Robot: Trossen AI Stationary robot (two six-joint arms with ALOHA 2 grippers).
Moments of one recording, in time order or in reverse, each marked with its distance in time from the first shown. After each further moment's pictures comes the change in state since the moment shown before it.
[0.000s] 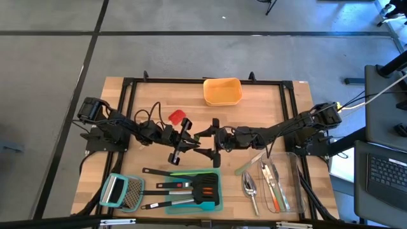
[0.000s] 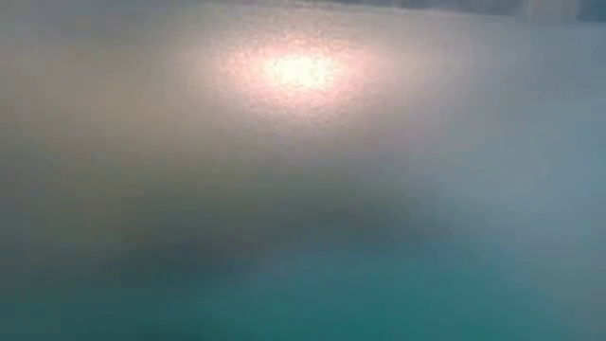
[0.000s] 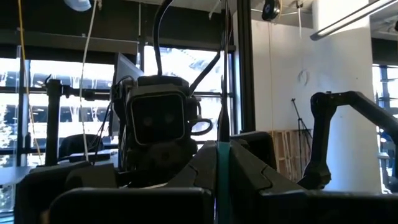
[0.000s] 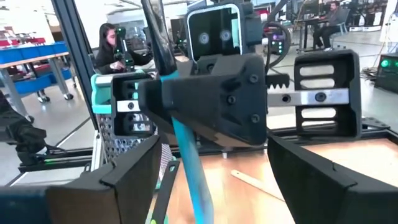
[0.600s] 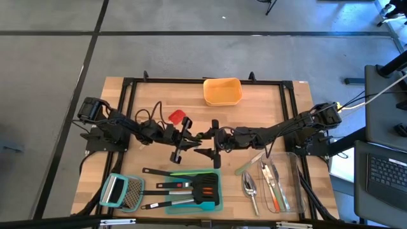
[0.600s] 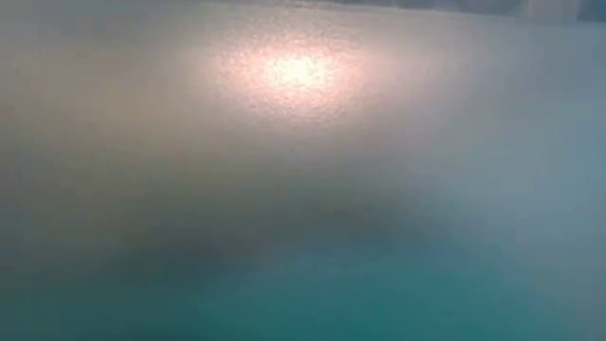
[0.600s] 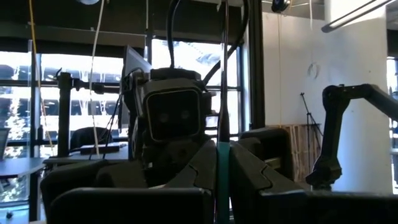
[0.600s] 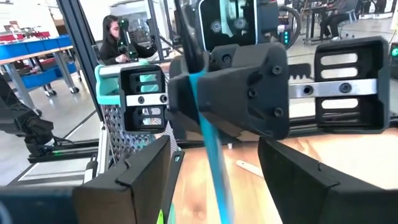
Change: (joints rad) left arm 0.012 0.000 0.000 -0.031 -0.020 0.003; right arm 0.000 0.000 0.000 -0.036 -0.026 0.024
